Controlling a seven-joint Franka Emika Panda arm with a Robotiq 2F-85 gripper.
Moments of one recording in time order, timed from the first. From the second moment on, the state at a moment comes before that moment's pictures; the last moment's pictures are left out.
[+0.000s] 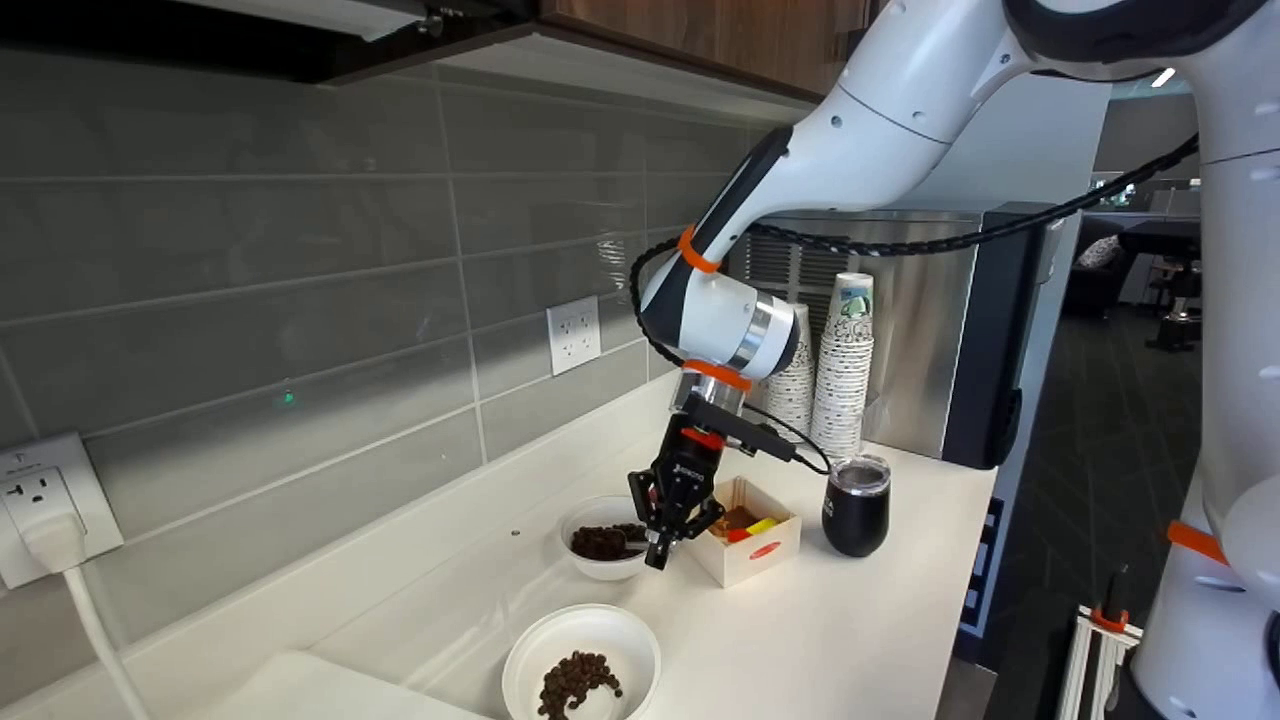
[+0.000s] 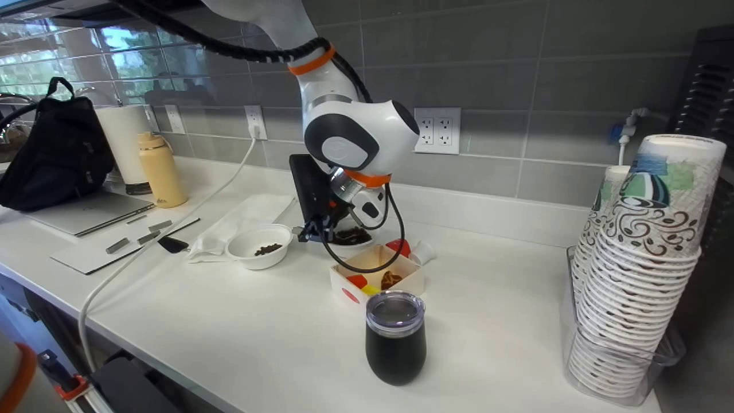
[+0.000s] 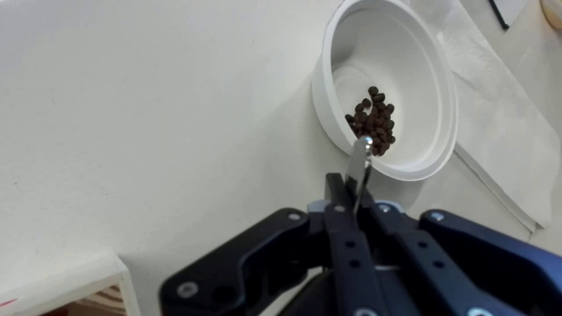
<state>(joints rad) -0.06 0.22 0.01 -2.35 0.87 2.13 -0.22</state>
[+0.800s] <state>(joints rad) -0.11 0.27 -0.03 -2.35 1.12 2.07 -0.44</state>
